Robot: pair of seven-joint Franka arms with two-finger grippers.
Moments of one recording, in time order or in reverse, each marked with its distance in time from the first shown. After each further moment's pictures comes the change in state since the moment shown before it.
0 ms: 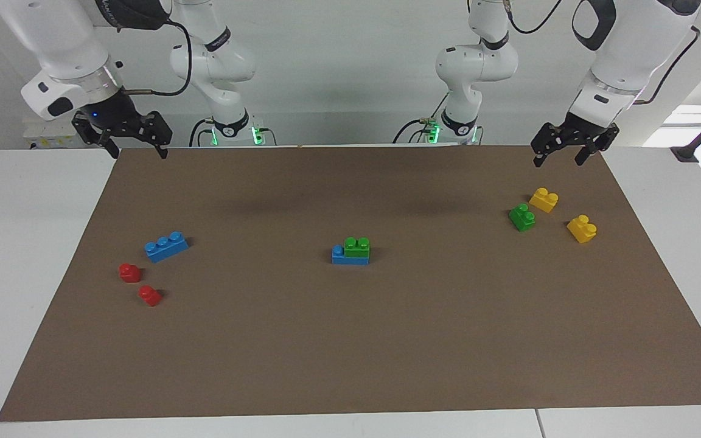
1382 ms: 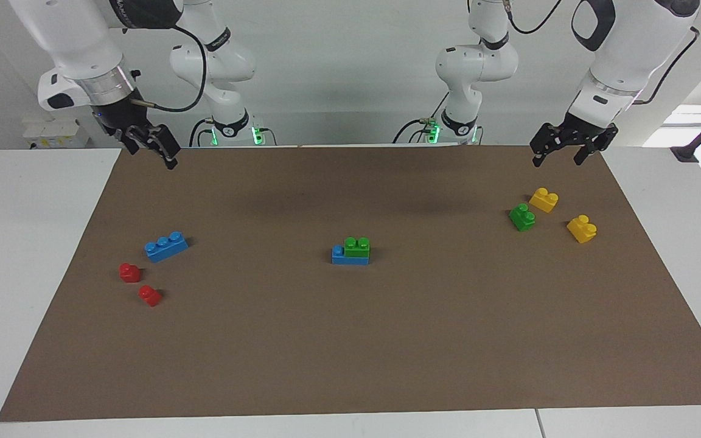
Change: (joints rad) left arm -0.002 0.000 -0.001 -0.003 0.000 -0.007 -0.042; right arm 0.037 0.000 0.018 -0.011 0.070 0.042 0.684
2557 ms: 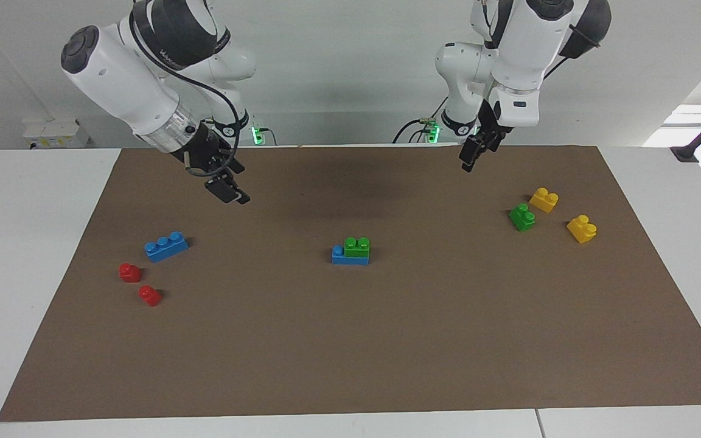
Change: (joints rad) left arm -0.309 -0.065 -0.017 -0.140 -0.021 0.100 -1.075; right arm 0.086 0.126 0.002 -0.067 0.420 0.187 0.712
